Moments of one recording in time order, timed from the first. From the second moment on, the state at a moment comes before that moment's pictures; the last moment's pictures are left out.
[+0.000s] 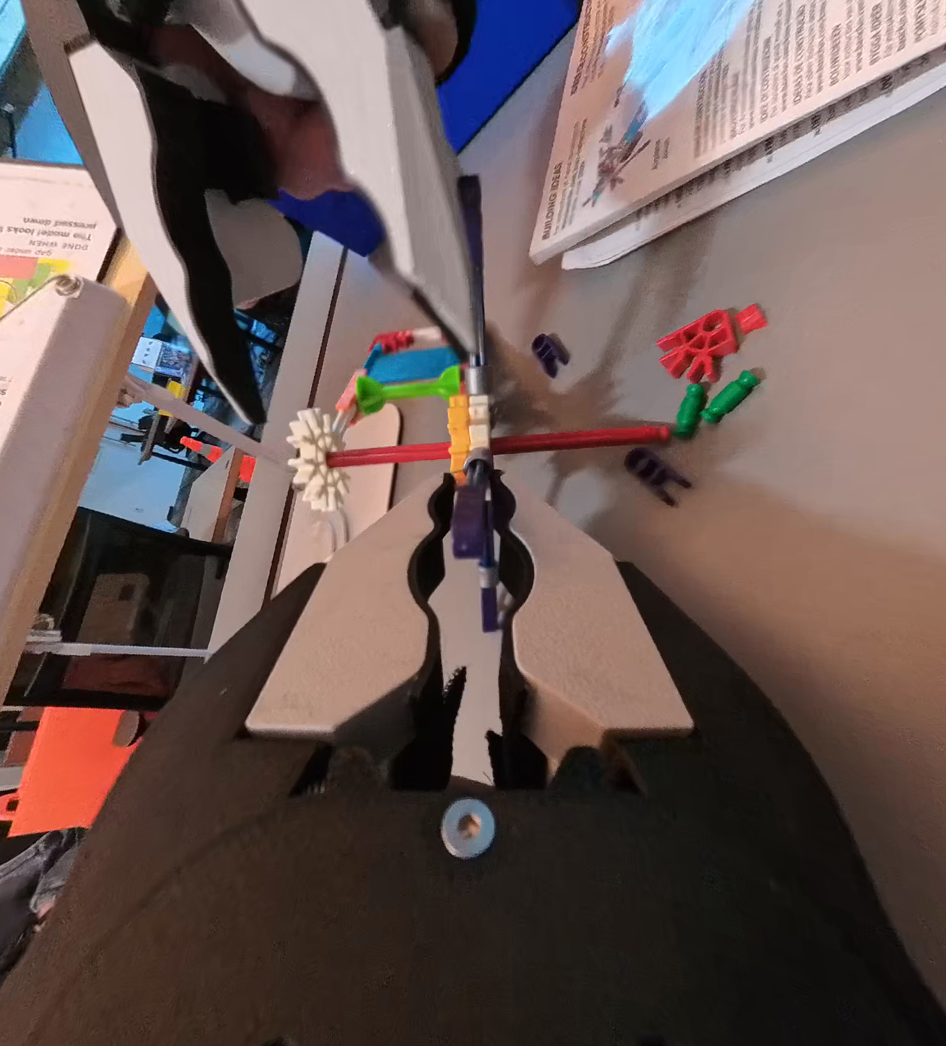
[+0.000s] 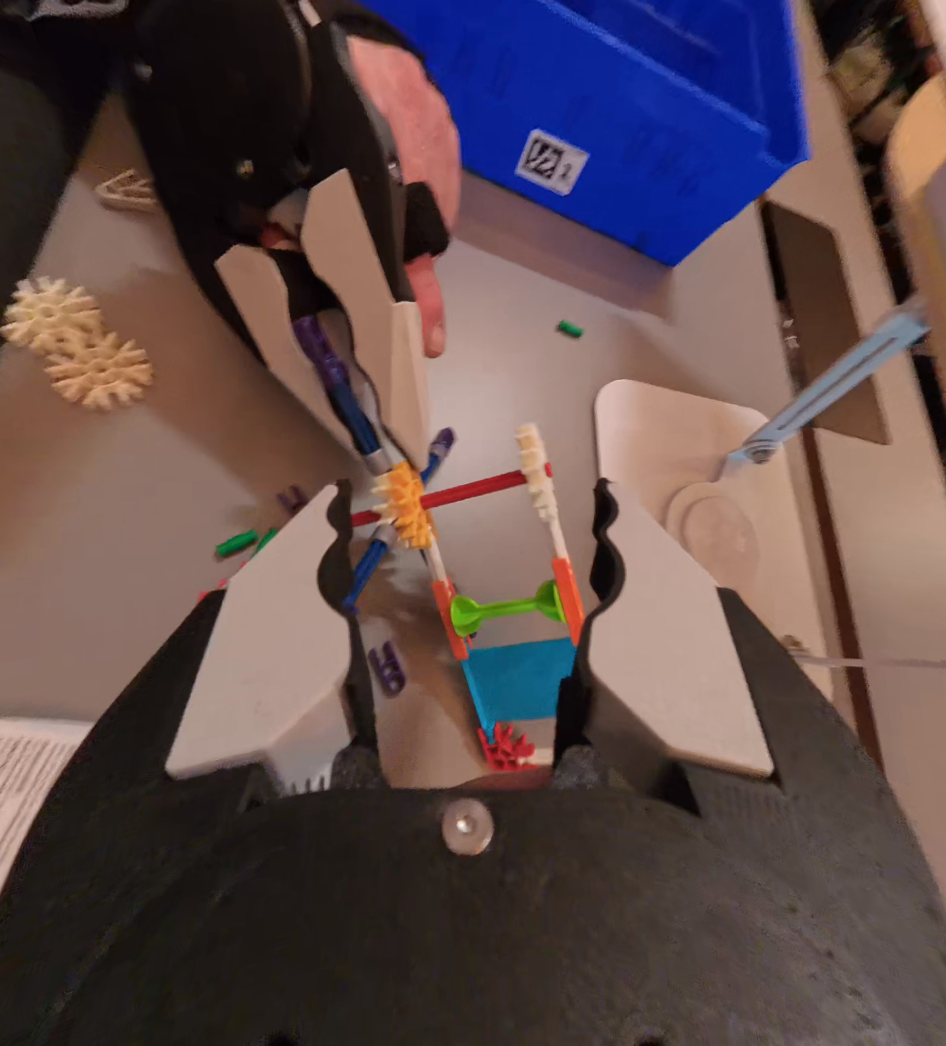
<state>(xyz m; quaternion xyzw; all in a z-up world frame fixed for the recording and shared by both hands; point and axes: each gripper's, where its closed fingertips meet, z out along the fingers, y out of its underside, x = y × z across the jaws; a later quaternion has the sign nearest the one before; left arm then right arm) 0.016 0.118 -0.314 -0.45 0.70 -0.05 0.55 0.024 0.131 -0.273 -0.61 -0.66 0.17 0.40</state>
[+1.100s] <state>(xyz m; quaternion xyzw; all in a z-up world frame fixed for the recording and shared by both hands) 0.003 0.152 -0.287 -0.41 0.68 0.15 0.59 0.015 0.174 -0.272 -0.54 -0.68 -0.10 0.49</state>
